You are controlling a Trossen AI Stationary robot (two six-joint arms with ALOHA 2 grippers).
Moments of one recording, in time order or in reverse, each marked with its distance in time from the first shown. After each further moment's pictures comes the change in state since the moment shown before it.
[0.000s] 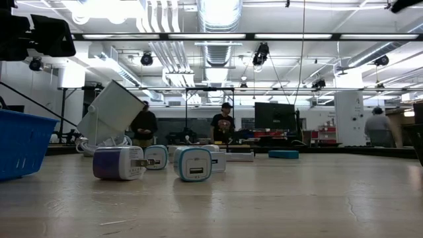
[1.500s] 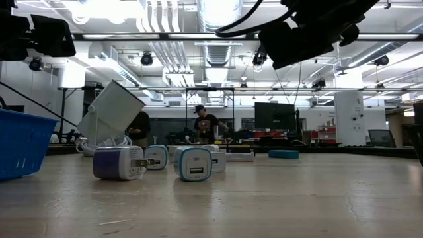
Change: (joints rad) left arm 0.000 0.000 0.000 0.000 0.000 0.000; right arm -0.563 0.244 -0.012 0.092 0.301 -0.313
